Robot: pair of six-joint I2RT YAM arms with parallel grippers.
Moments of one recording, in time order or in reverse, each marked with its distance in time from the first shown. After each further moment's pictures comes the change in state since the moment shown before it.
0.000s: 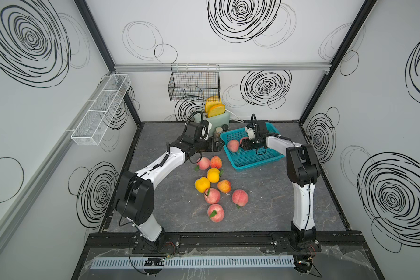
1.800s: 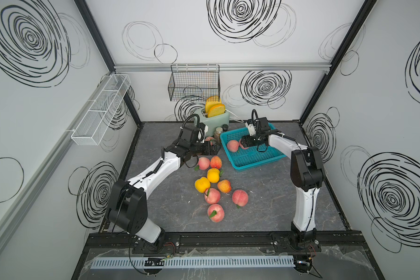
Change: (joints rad) left arm 0.008 -0.109 -0.096 -0.024 -0.027 0.008; right arm 0.018 -0.117 -0.001 -0.063 0.040 -0.015
